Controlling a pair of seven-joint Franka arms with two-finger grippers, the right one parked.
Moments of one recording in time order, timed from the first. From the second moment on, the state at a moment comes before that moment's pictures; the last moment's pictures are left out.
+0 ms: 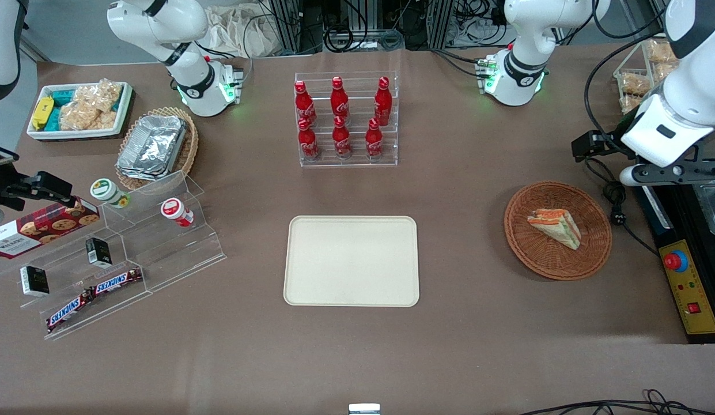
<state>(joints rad) -0.06 -0.01 -0.08 -1.62 0.02 1.52 -0.16</state>
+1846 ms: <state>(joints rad) 0.11 0.17 -0.05 -2.19 -0.02 2.25 -0.83</state>
